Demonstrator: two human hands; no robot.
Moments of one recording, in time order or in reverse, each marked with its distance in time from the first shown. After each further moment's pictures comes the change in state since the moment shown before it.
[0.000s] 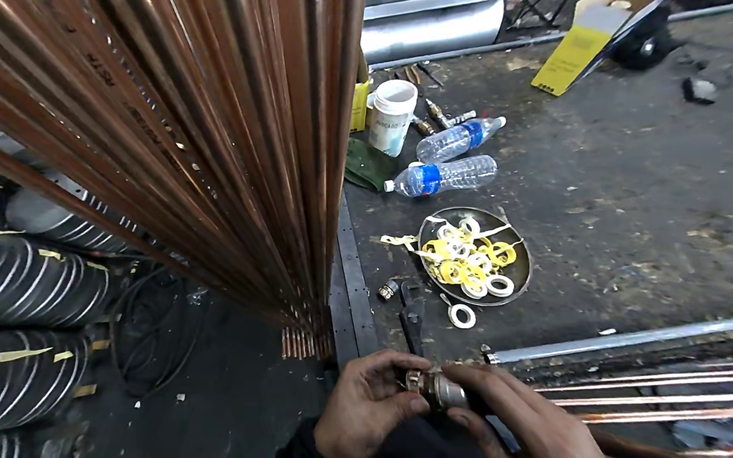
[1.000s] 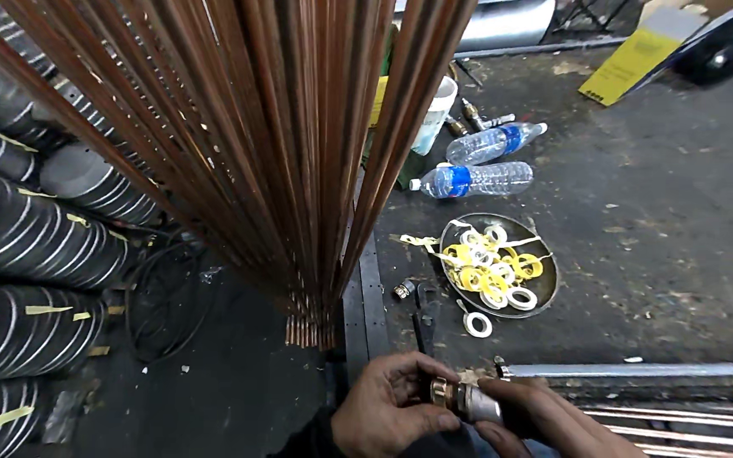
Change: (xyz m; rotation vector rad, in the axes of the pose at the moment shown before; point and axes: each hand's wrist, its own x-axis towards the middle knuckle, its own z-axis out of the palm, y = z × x) left_hand 0.000 0.000 0.007 -0.047 -0.035 0.028; right_hand -0.003 0.002 -0.010 0.064 -0.022 0.015
